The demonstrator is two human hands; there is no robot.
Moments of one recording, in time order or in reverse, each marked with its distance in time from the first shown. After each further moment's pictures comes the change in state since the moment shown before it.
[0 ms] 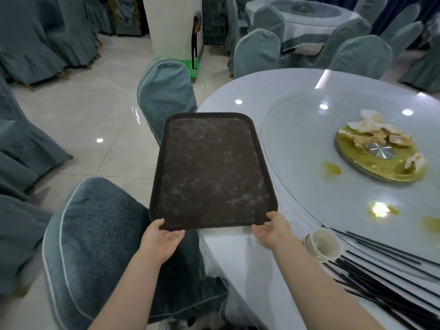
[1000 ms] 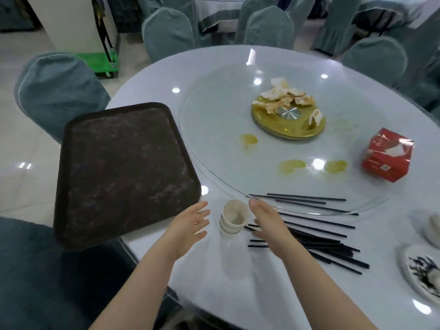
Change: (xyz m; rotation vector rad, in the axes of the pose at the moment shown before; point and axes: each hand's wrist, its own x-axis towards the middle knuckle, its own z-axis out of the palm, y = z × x) left_hand -0.040 -0.190 0.120 1.044 -0.482 -0.029; right_hand -0.045 -0.060 -0.181 -0.519 -0.050 -0.422
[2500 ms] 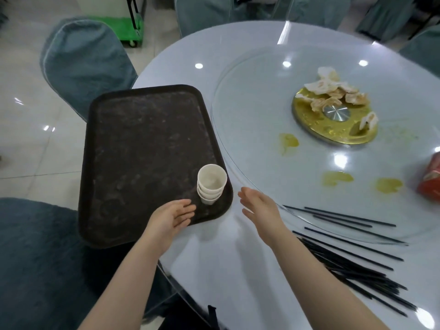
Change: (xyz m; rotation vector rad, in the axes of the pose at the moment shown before) left_hand 0.026 0.037 -0.101 -0.155 0.329 -0.002; right_hand 0.077 -0.031 0.100 0.072 -0.083 0.006
